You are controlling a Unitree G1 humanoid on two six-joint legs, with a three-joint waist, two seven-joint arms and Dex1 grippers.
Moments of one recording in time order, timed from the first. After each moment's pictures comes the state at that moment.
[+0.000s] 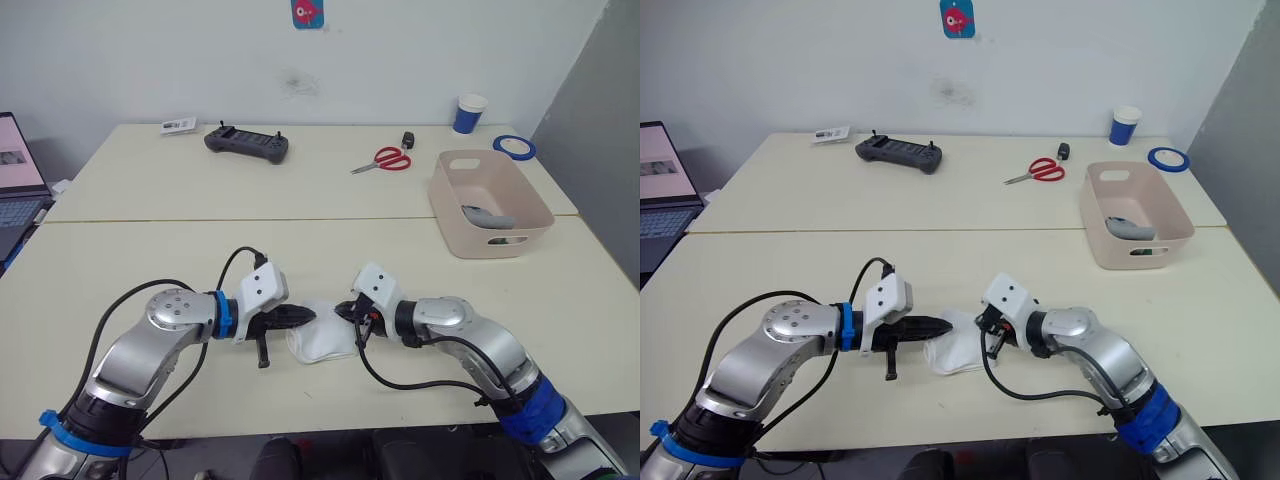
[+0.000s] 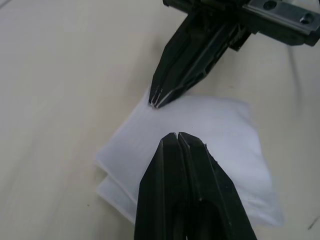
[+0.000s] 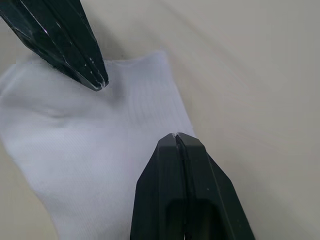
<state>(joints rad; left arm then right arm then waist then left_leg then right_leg) -0.27 0.77 -0.18 -0.25 -0.30 0.47 -1.04 -0.45 -0.41 0.47 -0.28 0.24 0.79 0.57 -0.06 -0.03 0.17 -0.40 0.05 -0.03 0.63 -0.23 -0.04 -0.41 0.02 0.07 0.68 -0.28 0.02</state>
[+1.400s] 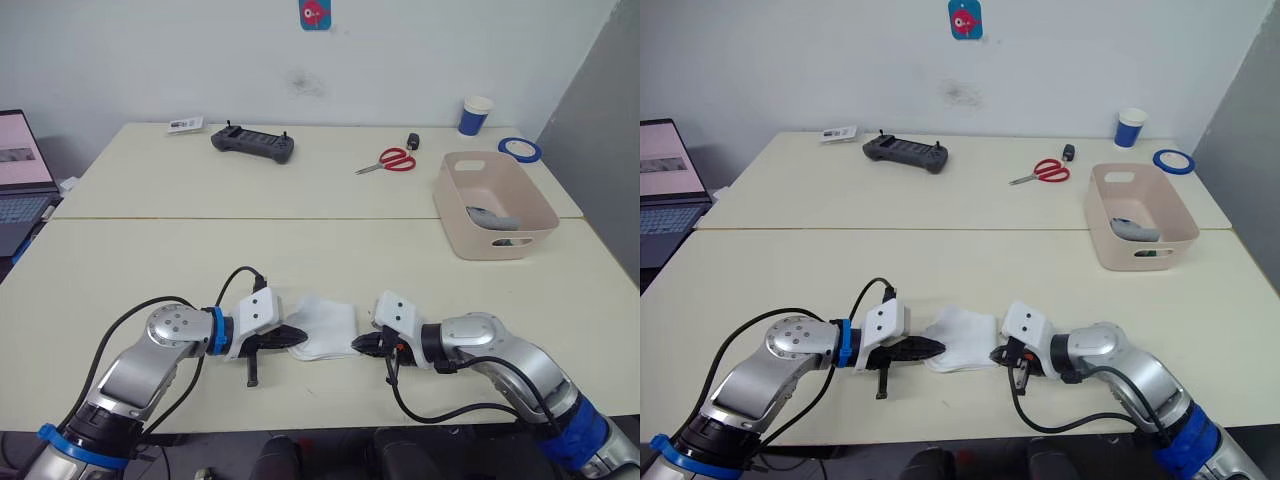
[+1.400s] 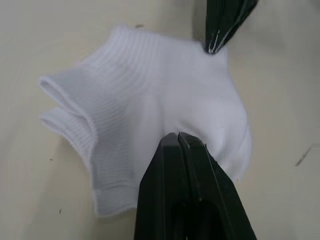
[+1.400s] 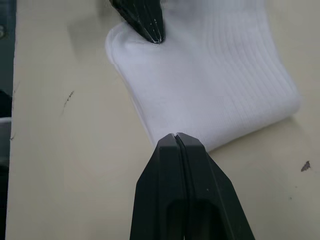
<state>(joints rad) -0.20 0.77 -0.16 -0.22 -0.30 0.38 -1.11 -0.34 -0.58 0.42 -0.46 0.30 0.80 0.79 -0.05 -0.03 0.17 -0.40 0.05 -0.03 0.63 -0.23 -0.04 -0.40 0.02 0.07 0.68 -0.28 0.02</state>
